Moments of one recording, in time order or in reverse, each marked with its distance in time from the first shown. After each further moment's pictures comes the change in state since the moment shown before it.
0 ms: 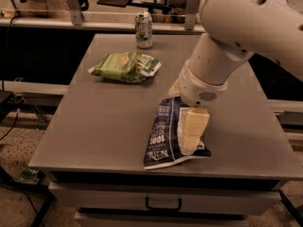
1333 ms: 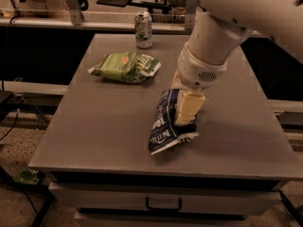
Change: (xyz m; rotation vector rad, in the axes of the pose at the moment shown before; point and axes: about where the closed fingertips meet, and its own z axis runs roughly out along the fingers) arm -0.005 -0.027 -0.023 0.014 0.011 -0.002
